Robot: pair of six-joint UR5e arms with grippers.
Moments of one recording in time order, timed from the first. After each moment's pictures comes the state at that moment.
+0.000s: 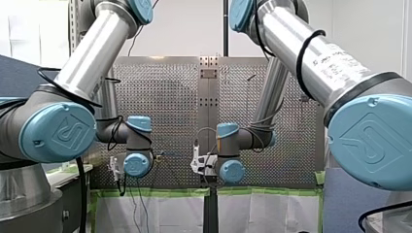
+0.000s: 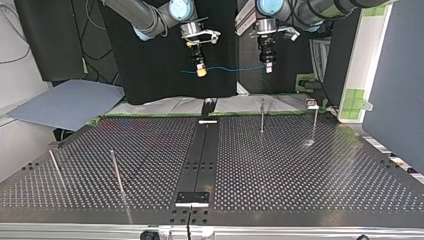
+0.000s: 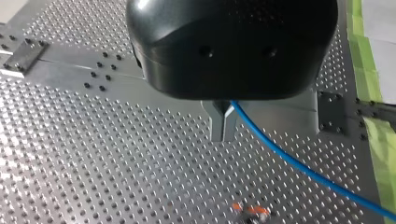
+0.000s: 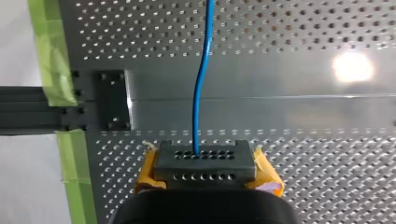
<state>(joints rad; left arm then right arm) -0.37 -2.13 -2.43 -1.78 -2.06 -1.78 2.41 -0.79 1.92 -1.05 1.78 1.64</state>
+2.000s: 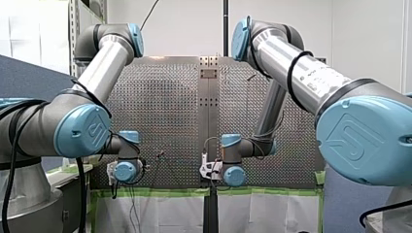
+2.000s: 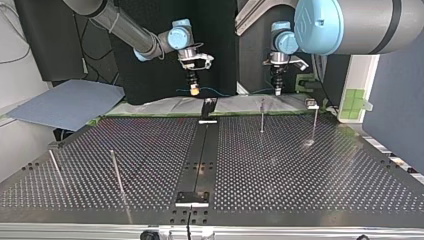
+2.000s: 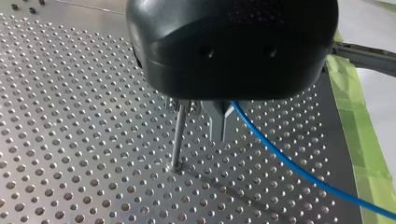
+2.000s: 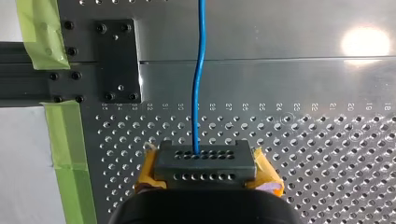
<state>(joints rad) -0.05 -2.34 -2.22 -1.85 -1.68 -1.71 2.29 -0.63 1.70 -0.98 1.74 1.62</state>
